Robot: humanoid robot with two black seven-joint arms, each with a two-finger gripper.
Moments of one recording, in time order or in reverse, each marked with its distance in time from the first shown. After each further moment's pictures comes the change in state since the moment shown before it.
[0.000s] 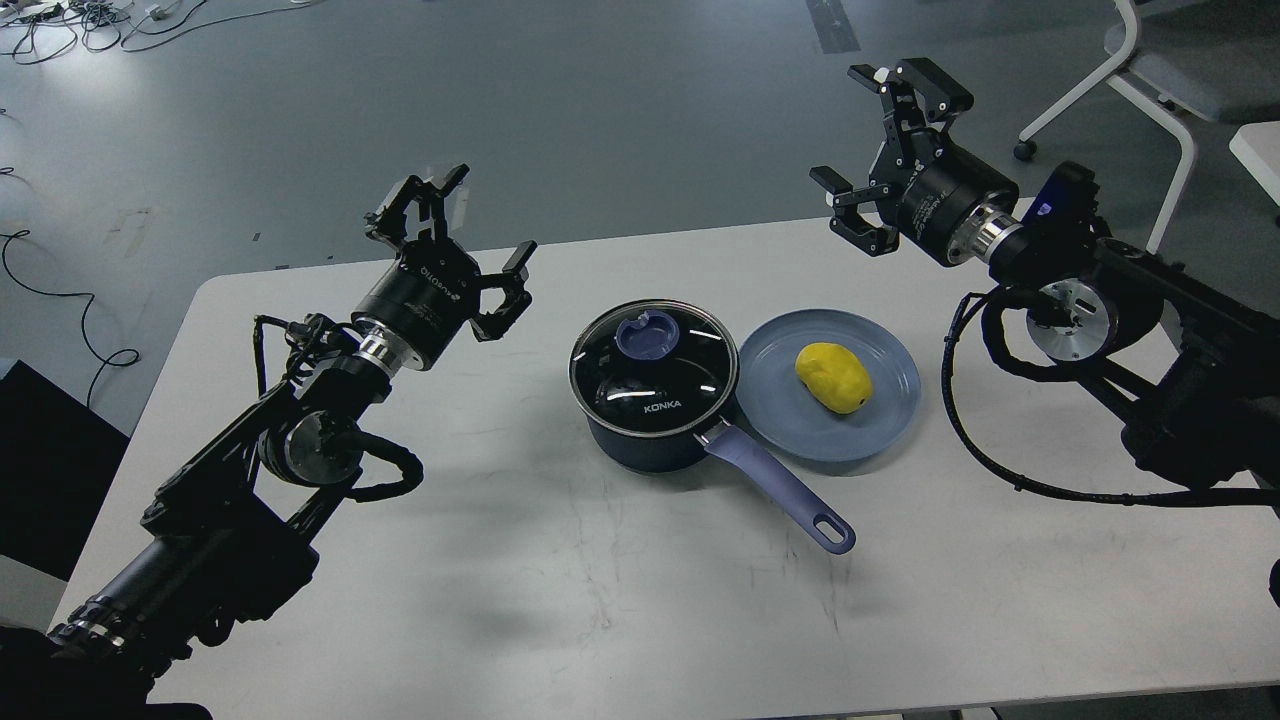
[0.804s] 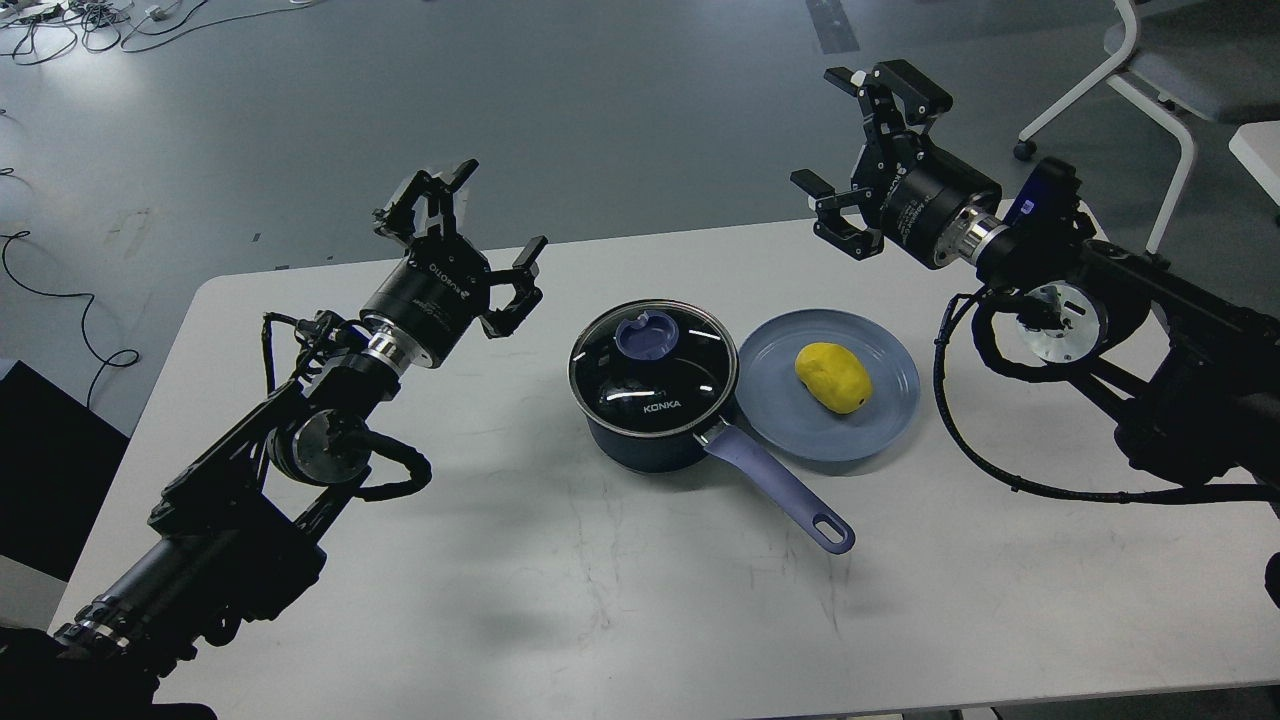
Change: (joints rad) left arm 0.000 -0.006 0.009 -0.011 -0.004 0.008 -0.003; right arm 0.017 0.006 -0.033 -0.006 -0.011 0.030 0.014
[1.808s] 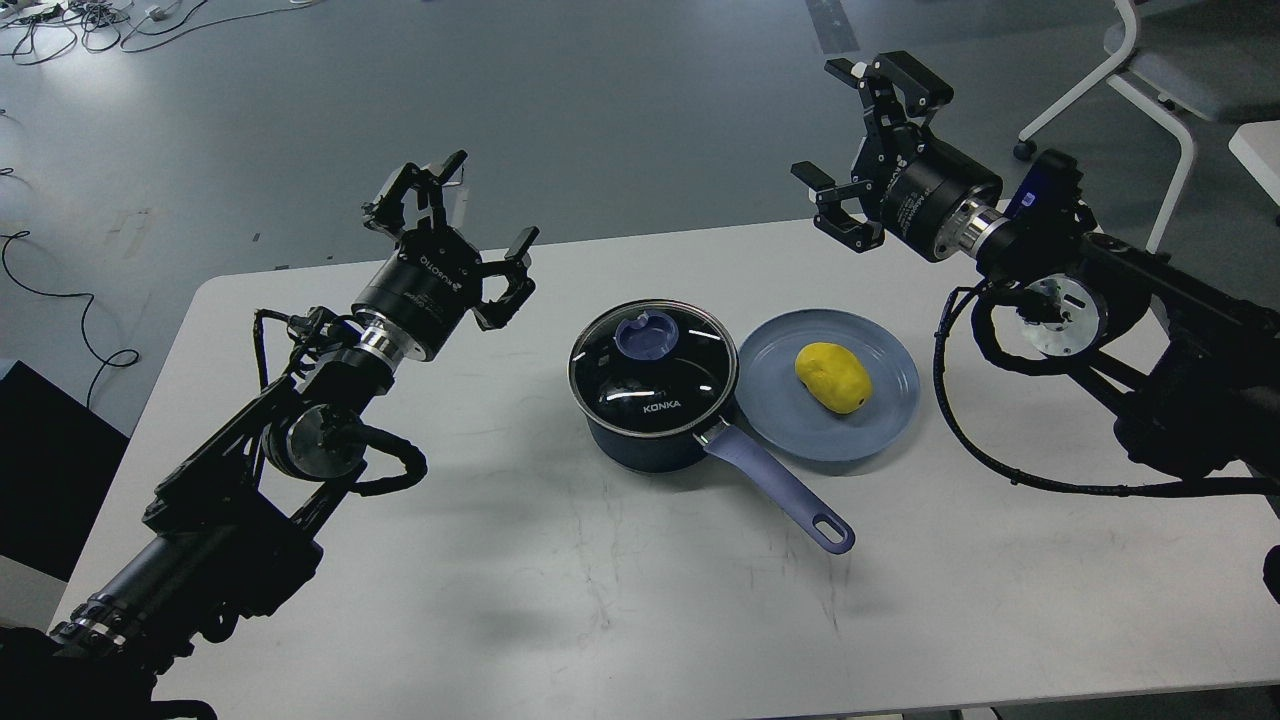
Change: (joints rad) left arm -0.003 0.002 -0.016 0.000 -0.012 0.002 -0.005; right arm 0.014 0.002 -0.001 -0.010 -0.001 -0.002 0.001
